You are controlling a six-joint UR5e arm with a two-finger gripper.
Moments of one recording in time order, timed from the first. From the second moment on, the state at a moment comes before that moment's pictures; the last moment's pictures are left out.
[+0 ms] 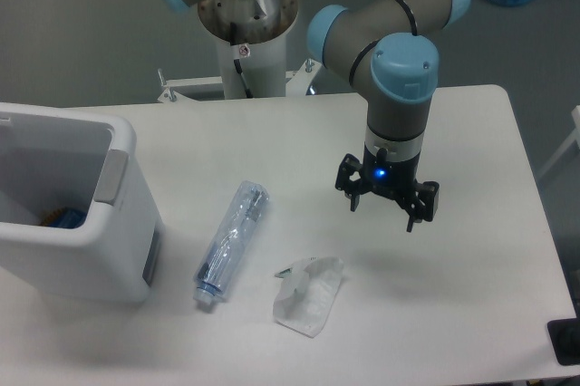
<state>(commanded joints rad) 2.60 -1.89 -1.66 -0.95 1.47 1.06</state>
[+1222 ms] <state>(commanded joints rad) 2.38 -2.10 -1.64 -0.79 1.52 0.84</state>
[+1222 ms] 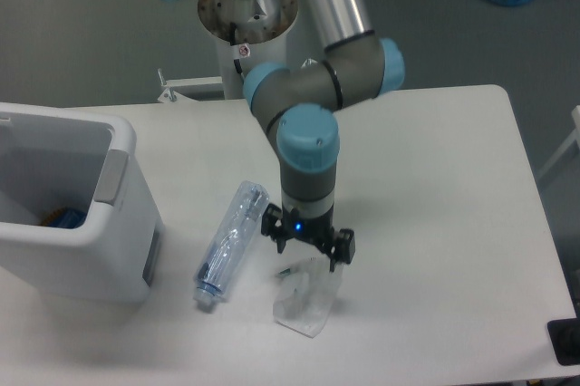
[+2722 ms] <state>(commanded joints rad) 2.41 -1.95 -1.54 -0.81 1.10 0.52</state>
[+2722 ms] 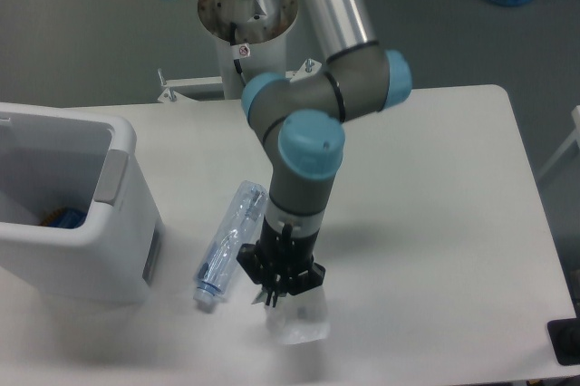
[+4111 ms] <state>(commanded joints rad) 2.21 -1.65 -1.63 -0.80 0.87 0.25</state>
